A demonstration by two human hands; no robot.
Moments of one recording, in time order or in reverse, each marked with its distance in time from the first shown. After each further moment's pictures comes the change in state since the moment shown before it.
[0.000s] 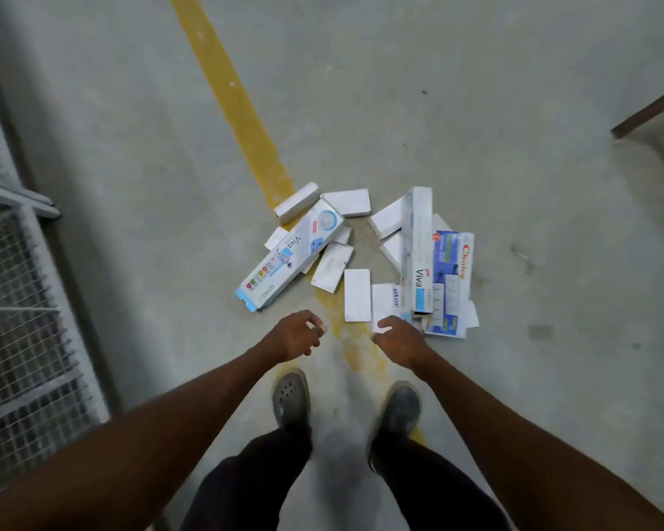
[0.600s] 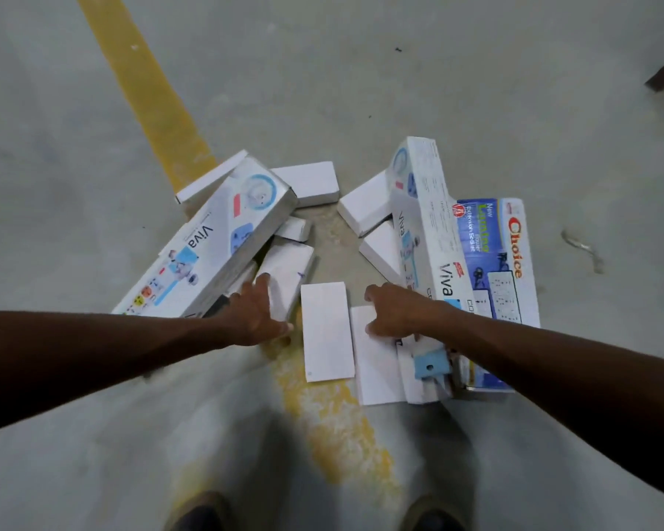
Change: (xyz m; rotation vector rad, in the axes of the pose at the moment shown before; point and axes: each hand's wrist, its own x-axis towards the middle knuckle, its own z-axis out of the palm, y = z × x) left_hand 0.372 -0.076 0.055 0.613 0.222 0.174; right_hand 0.326 0.090 0.008 -0.665 0.065 -0.248
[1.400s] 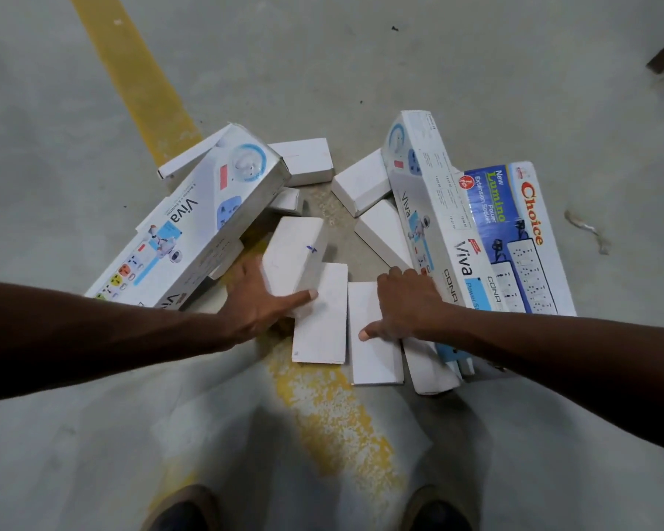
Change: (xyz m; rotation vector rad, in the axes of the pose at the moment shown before) left_hand 0.003 0.009 0.041 -0.447 0.262 0.046; right_hand -0.003 0.014 0.040 -0.379 0.244 0.079
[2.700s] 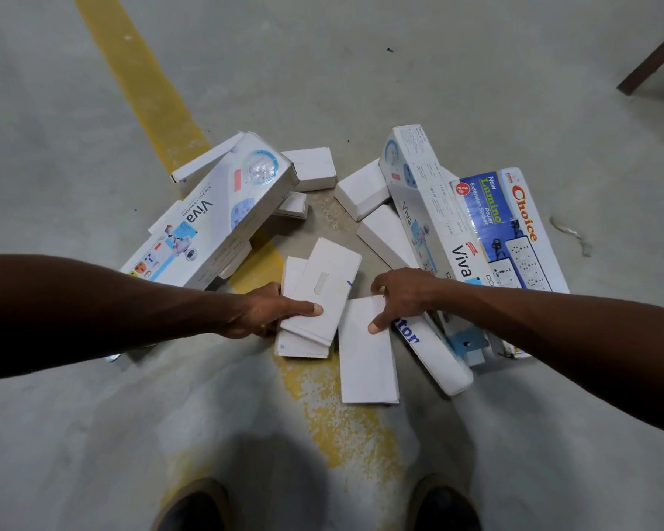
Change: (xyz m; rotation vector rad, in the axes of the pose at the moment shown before) left_hand -0.003 0.000 -0.011 -0.322 -0.574 -0.192; right_hand 0.016 0.016 -0.009 0.296 -0.247 -0.090
